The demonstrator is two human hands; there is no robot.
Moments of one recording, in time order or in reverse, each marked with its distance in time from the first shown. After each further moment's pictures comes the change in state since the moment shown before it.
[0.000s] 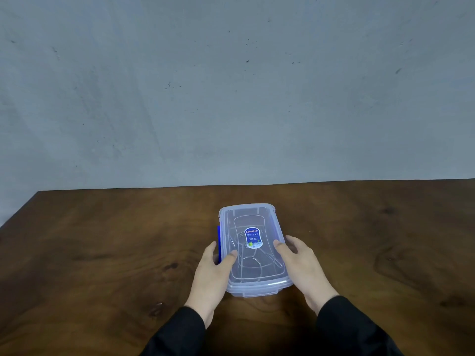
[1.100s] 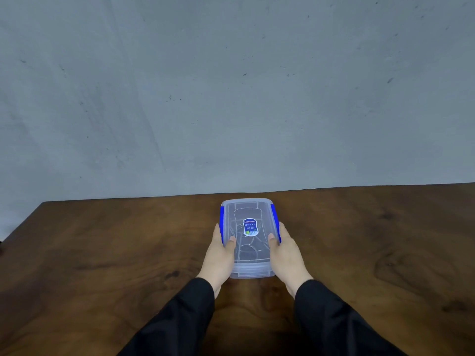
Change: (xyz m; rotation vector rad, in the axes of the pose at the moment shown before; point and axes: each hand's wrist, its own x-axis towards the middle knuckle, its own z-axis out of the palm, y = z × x) left_hand 0.048 0.017 0.014 0.104 -0.054 0.130; right_hand 0.036 -0.005 0.028 -0.076 0.059 -0.199
